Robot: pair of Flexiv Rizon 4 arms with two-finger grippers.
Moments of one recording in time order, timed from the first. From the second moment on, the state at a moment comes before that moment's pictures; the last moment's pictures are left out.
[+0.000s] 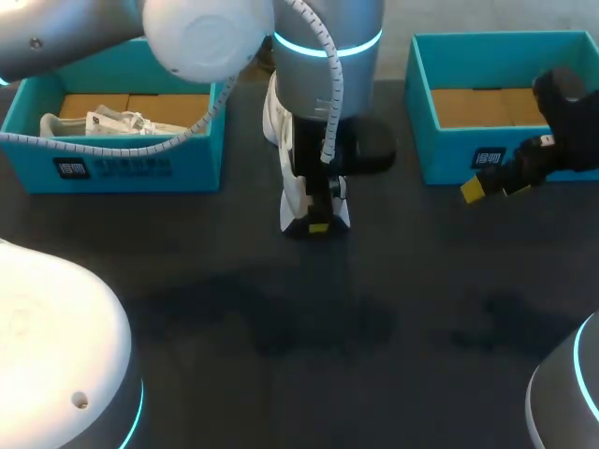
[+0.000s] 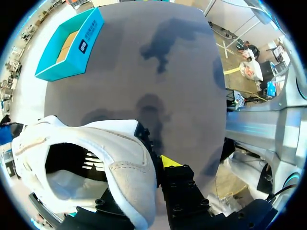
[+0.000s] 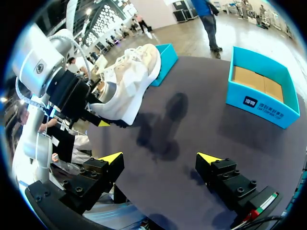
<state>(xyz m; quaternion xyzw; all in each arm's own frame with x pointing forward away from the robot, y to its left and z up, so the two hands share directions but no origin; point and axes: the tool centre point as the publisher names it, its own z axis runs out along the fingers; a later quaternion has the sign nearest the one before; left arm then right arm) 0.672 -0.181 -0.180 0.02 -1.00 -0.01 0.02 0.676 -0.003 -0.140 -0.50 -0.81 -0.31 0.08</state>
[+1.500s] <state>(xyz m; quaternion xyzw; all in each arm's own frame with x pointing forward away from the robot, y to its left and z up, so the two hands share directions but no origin) 0.812 -0.032 -0.171 0.08 -1.00 0.00 0.03 0.676 -0.003 -0.140 -0.50 -0.81 -0.31 0.08</state>
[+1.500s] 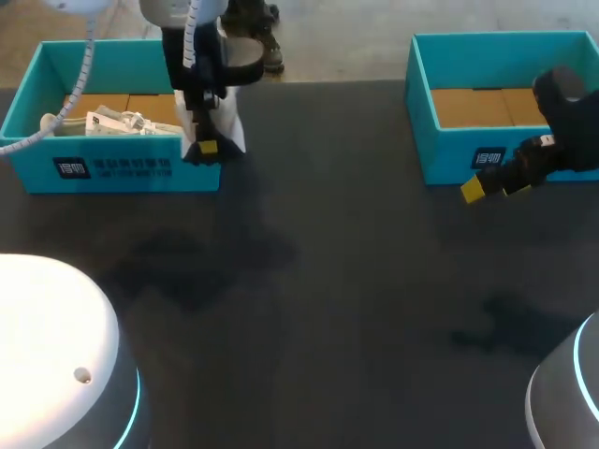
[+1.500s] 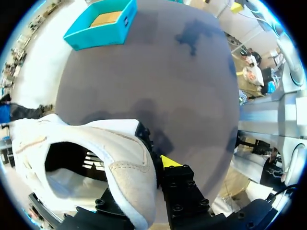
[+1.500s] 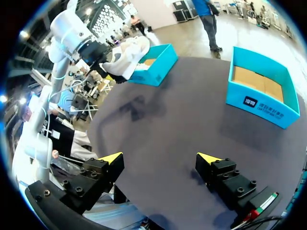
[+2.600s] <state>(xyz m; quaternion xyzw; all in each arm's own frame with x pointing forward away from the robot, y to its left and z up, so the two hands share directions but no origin) 0.922 0.091 -0.186 0.11 -0.99 0.01 -0.01 0.676 -0.003 -0.140 -0.50 -0.81 -0.31 0.08</state>
